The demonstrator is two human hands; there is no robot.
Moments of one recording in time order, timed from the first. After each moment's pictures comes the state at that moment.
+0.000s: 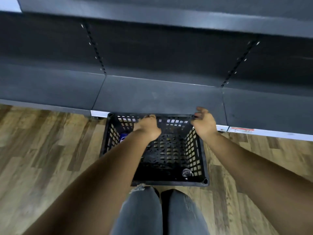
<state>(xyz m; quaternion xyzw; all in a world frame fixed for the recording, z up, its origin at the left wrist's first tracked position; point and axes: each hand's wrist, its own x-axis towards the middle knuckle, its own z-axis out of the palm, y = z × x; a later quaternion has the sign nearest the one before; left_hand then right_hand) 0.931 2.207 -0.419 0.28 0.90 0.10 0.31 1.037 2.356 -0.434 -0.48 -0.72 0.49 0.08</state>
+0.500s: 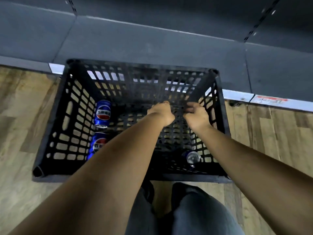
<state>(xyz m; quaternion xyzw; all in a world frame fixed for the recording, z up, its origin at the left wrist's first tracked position) 0.945 2.284 -0.680 0.30 0.87 0.09 0.39 1.037 2.364 -0.689 -0.49 -0.74 0.46 -0.02</state>
